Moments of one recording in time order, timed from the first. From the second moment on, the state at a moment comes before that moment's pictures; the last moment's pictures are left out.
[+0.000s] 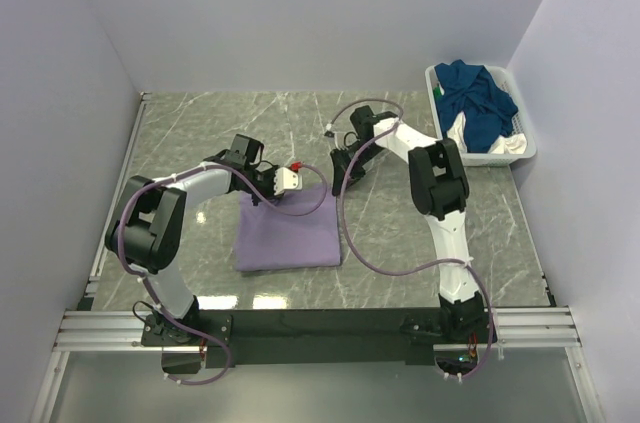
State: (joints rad) left arm -0.36 1.73 1.02 -0.32 0.59 1.09; right arm 0.36 2.33 1.83 -0.94 -0.75 -0.20
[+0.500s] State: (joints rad) left arm -0.35 1.76 1.02 -0.31 0.59 1.11; right arm 0.36 2.25 1.86 -0.89 -0.78 -0.14
